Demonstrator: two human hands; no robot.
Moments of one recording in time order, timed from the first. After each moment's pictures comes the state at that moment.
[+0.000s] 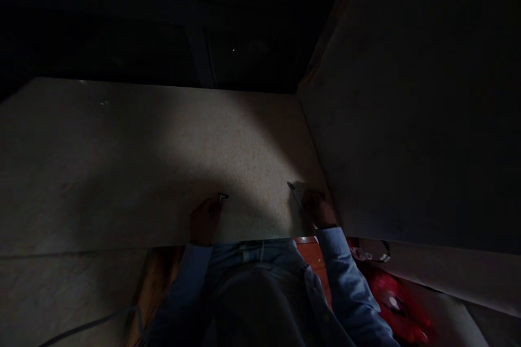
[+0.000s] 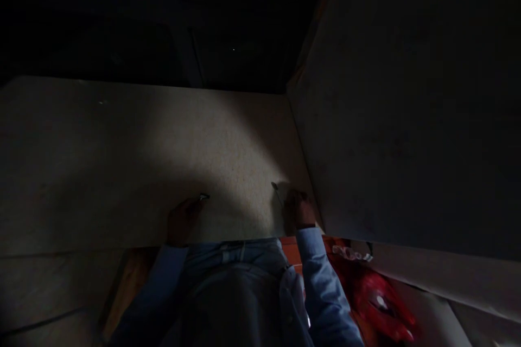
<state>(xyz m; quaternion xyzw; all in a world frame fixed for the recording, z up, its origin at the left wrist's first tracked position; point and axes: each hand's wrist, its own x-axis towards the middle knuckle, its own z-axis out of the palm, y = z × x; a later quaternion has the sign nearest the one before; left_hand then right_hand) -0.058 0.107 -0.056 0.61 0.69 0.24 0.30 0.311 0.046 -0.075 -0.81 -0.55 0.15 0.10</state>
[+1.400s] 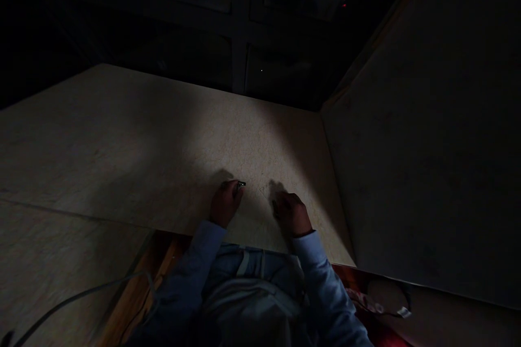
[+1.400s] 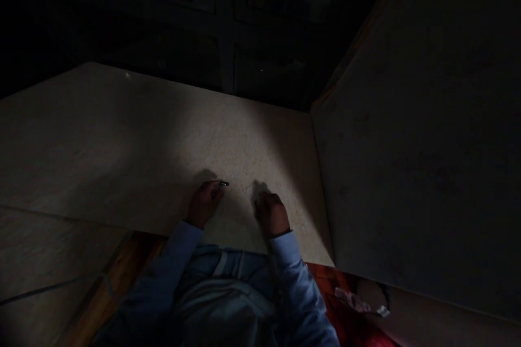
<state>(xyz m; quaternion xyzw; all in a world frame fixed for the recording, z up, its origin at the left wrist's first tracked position) -0.028 0.128 -0.075 0.66 0.65 0.30 0.22 0.221 0.093 -0.082 -0.61 -0.72 0.19 0.27</state>
